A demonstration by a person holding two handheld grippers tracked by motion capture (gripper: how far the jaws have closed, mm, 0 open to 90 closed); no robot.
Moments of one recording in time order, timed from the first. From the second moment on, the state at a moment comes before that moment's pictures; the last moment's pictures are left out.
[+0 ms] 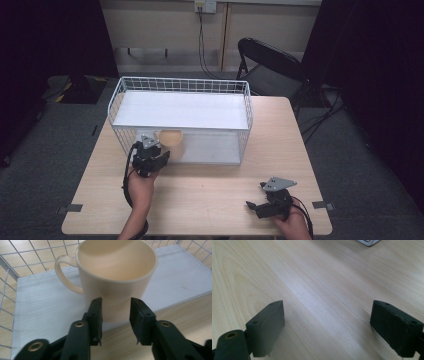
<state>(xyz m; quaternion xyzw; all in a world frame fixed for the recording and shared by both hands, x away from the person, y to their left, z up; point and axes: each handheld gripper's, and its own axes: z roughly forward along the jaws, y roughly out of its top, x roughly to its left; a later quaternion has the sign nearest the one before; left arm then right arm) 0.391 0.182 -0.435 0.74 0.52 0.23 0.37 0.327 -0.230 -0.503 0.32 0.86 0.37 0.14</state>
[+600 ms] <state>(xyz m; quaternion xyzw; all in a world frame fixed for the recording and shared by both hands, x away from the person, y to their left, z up) 0.385 0.188 -0.434 0.74 0.50 0.23 0.38 0.327 -0.229 -0.503 0.32 0.86 0.37 0.14</state>
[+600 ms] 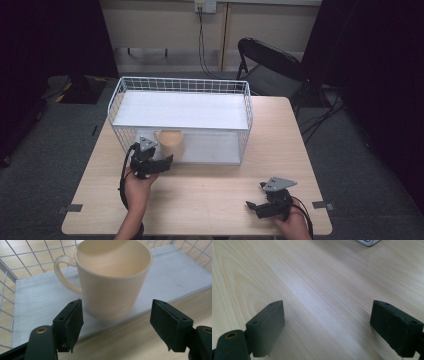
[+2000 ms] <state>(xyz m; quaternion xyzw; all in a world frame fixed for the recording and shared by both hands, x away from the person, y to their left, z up) 0.348 0.250 -0.444 0.75 0.48 0.22 0.40 0.327 -0.229 -0.503 0.32 0.86 0.37 0.14</state>
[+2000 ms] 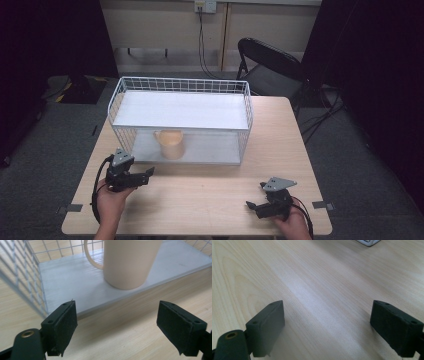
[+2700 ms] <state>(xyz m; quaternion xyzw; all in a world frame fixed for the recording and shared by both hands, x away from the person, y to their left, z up) 0.337 0.268 -0.467 0.76 0.47 0.21 0.40 0.327 -0.230 -0.503 0.32 0.86 0.37 0.14</state>
